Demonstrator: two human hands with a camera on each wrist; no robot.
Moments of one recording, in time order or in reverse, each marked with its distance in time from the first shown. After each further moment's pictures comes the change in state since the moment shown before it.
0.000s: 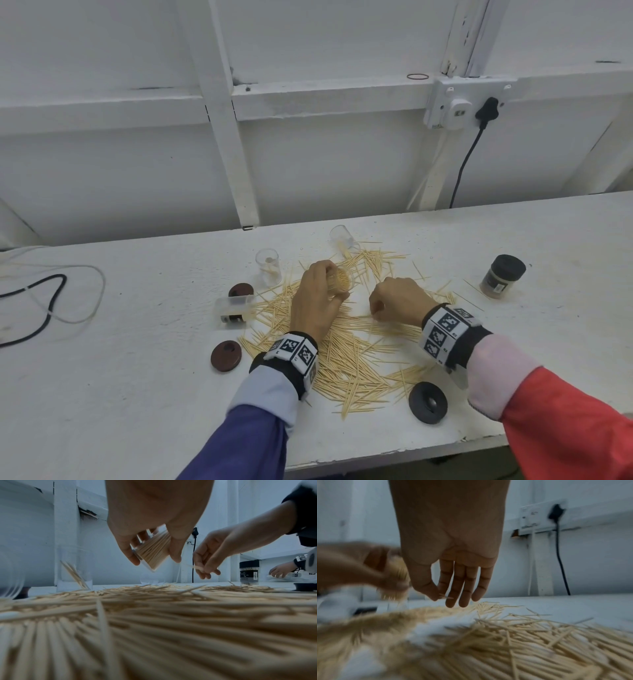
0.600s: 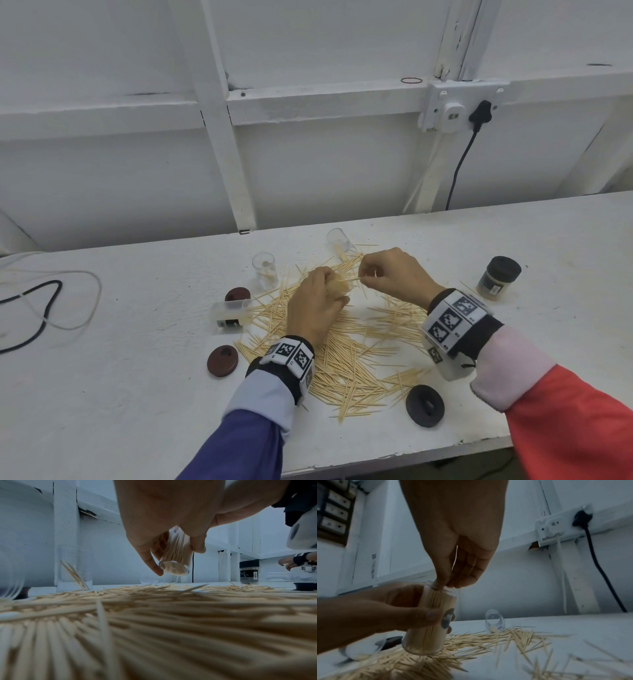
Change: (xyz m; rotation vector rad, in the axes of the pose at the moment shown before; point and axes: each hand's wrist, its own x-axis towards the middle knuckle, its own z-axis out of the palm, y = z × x) left_hand 0.000 0.001 0.001 0.077 -0.070 -0.028; right_hand -0.005 0.001 -0.045 0.387 0.330 -0.032
